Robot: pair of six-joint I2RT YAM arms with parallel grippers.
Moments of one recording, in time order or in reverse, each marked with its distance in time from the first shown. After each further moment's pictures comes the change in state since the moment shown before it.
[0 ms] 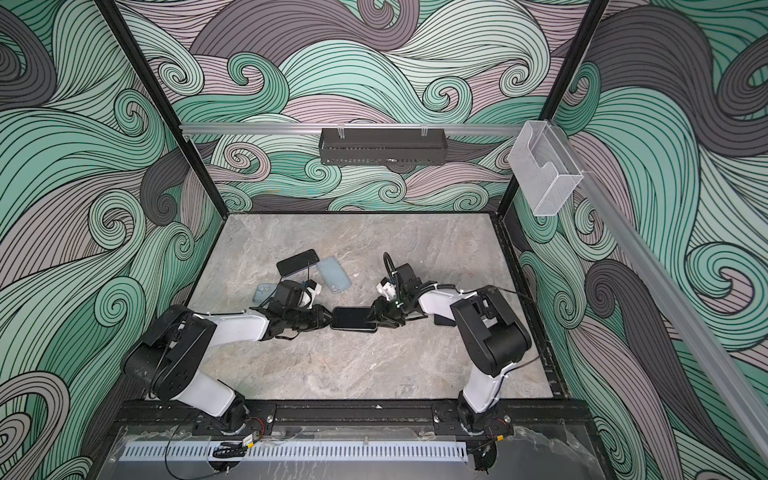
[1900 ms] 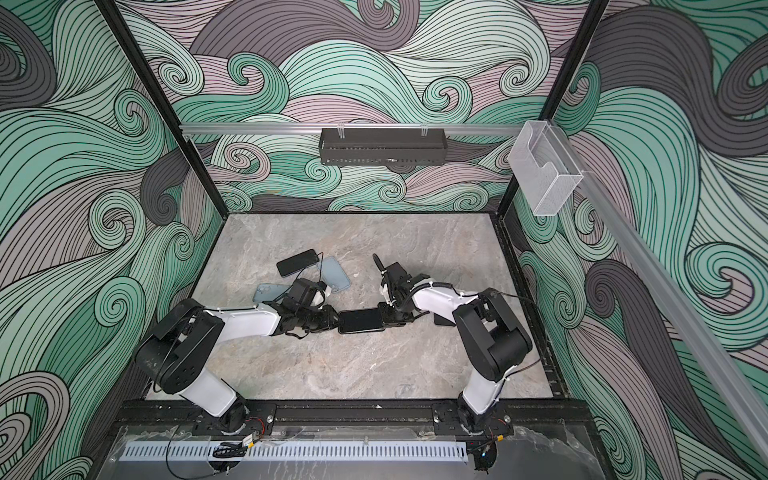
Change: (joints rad) left arm -0.105 0.055 0.110 -0.137 -0.072 -0.071; right arm 0.078 -0.012 0.103 -0.311 0.387 -0.211
